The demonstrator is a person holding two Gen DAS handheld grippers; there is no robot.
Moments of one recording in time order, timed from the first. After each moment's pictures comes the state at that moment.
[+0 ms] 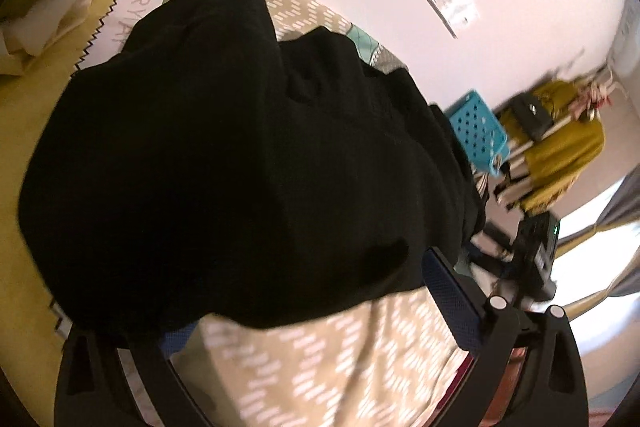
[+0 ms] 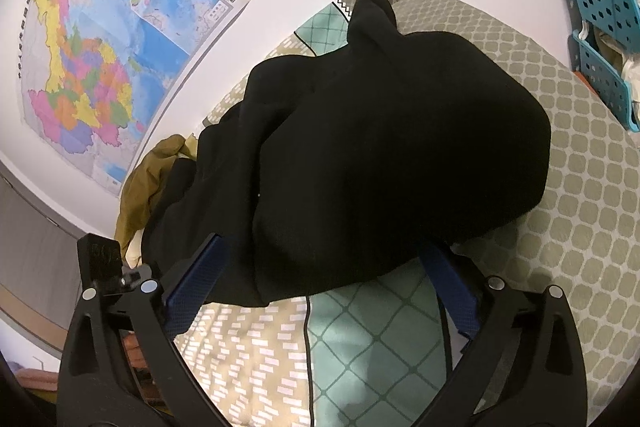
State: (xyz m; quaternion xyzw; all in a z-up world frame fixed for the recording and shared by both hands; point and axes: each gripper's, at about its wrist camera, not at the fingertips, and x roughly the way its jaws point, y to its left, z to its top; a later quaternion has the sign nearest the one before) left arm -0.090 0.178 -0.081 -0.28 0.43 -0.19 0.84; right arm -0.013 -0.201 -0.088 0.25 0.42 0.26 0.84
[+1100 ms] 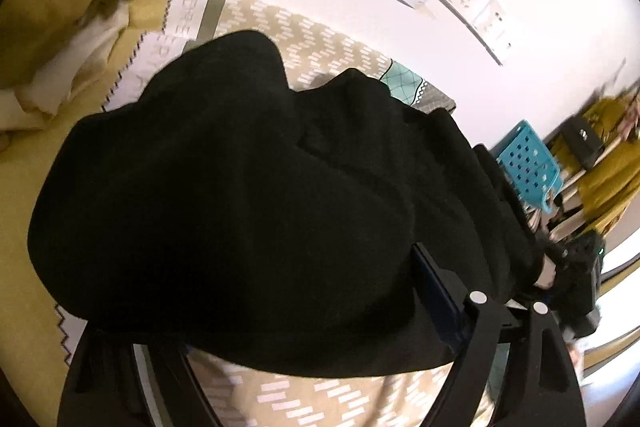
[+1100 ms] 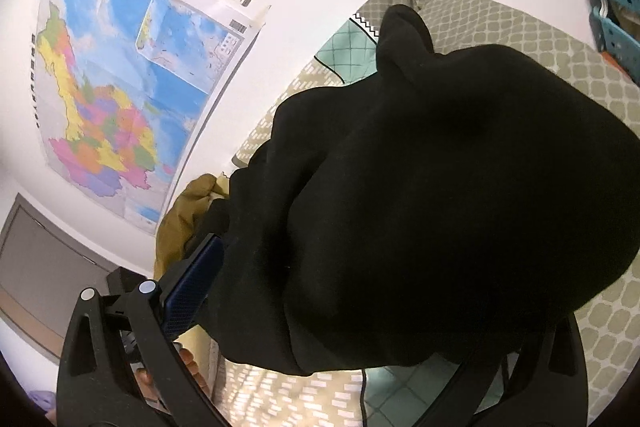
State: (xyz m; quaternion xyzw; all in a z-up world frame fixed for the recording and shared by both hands) left arm -0.075 0.163 -0.062 -0.26 0.41 -0.07 0.87; right arm 0.027 -0.188 -0.085 0.32 0.40 0.29 0.81
